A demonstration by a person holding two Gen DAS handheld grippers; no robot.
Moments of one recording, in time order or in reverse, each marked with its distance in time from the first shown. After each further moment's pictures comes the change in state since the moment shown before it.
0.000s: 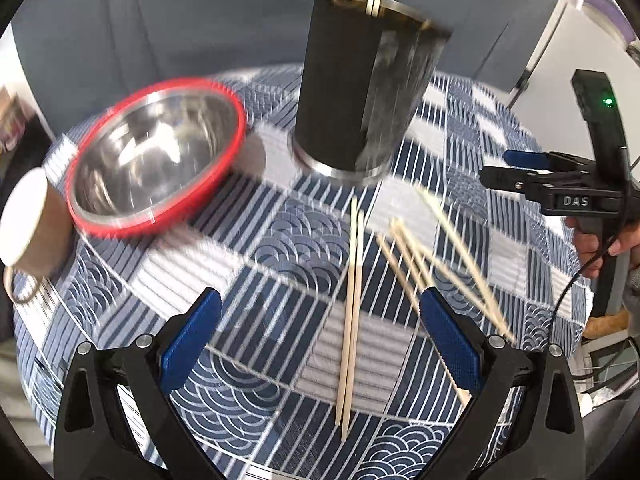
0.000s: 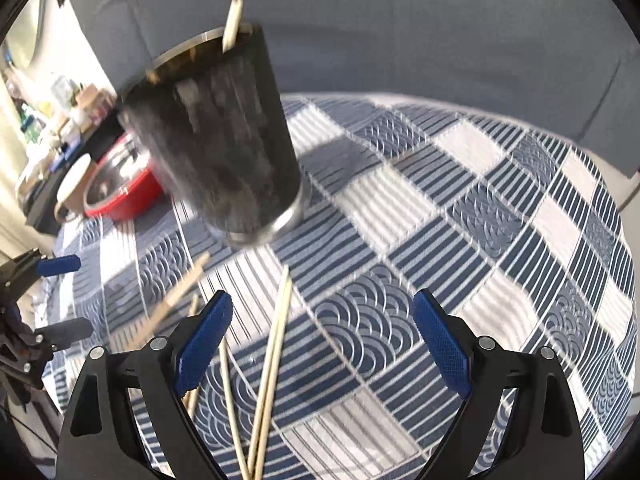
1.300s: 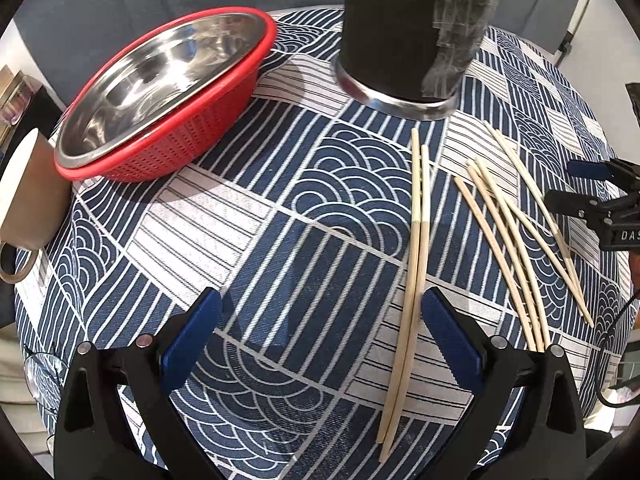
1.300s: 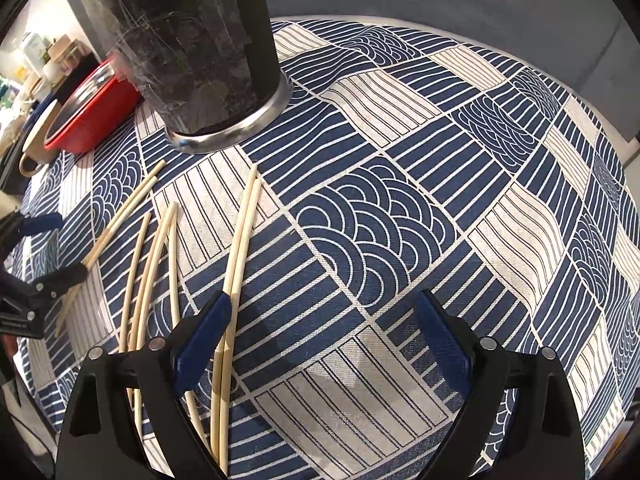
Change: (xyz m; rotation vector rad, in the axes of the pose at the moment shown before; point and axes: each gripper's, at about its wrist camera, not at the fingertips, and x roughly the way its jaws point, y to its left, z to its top) left arm 0.045 0.022 -0.014 0.002 0.104 0.147; right arm 0.041 0.005 -0.043 0.002 0.138 -0.084
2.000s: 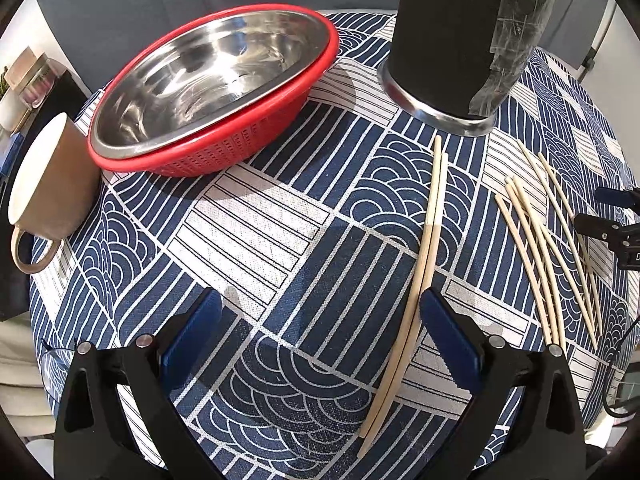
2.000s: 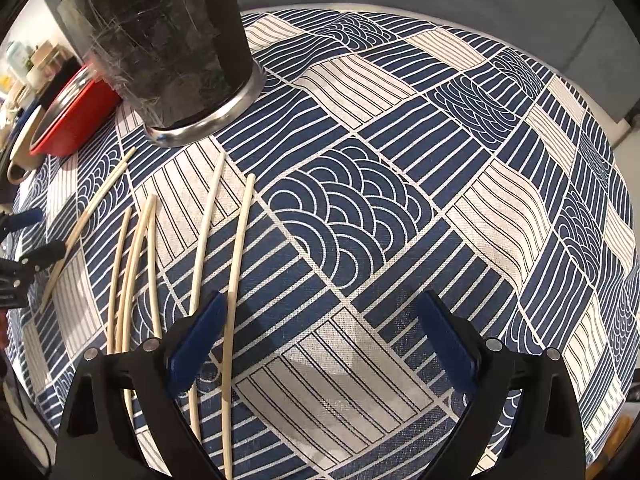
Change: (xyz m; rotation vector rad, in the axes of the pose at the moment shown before) left arm -0.011 0.033 -0.005 -0.047 0.001 0.051; right arm 0.000 -0.012 -0.007 0.045 0.040 -0.026
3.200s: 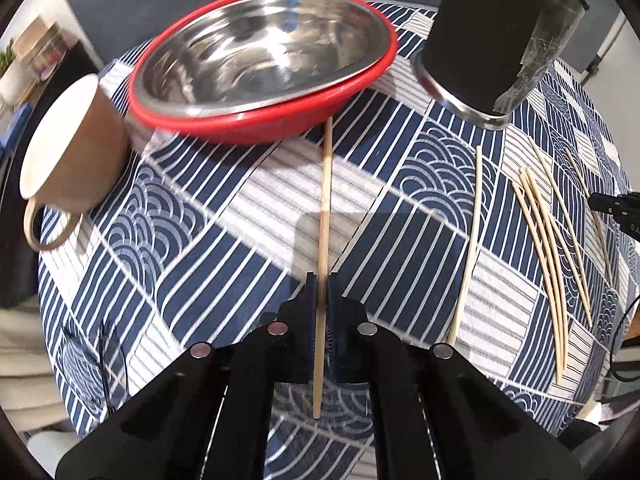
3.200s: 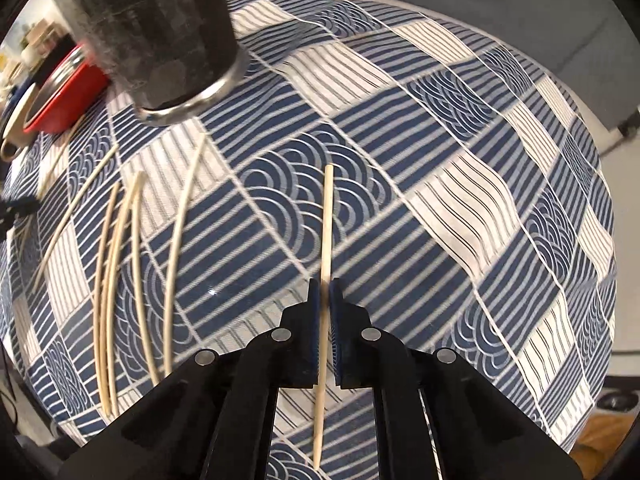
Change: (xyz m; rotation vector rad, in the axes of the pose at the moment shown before) left arm 0.016 0.045 -0.001 -0.046 0.082 -0.040; right arm -0.003 -0.015 0.003 -0.033 0.092 -0.058
